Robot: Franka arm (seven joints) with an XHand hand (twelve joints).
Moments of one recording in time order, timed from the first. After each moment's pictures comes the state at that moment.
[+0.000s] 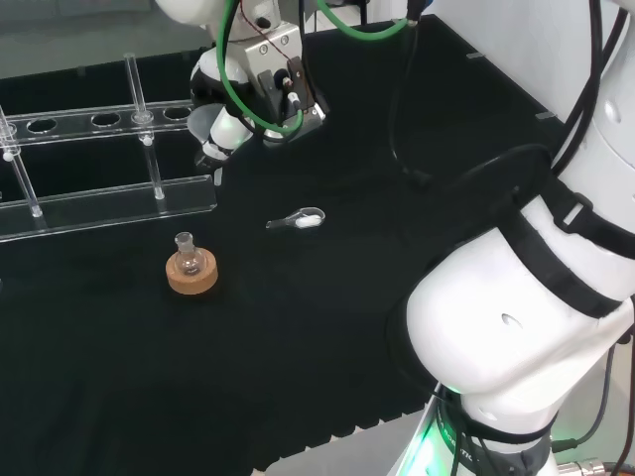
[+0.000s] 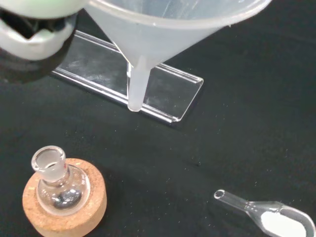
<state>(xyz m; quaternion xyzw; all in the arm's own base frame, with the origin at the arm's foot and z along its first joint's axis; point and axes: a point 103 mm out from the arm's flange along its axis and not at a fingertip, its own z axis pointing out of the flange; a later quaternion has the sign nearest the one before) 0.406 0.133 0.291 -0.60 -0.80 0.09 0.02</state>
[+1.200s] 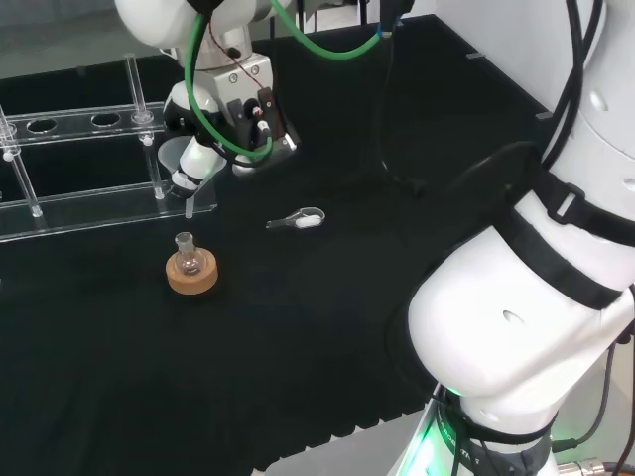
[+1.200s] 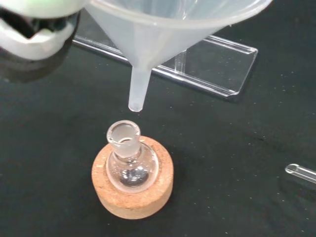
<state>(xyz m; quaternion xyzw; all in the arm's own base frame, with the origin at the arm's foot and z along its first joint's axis) 0.391 0.180 0.264 -0.59 -0.80 0.09 0.07</state>
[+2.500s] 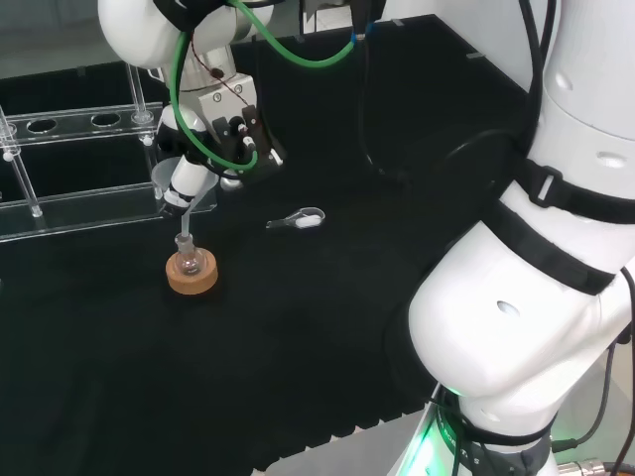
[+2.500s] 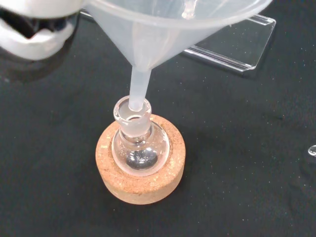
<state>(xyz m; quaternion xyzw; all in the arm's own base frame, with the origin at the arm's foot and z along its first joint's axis) 0.400 0.192 0.234 -0.59 -0.80 0.12 0.08</state>
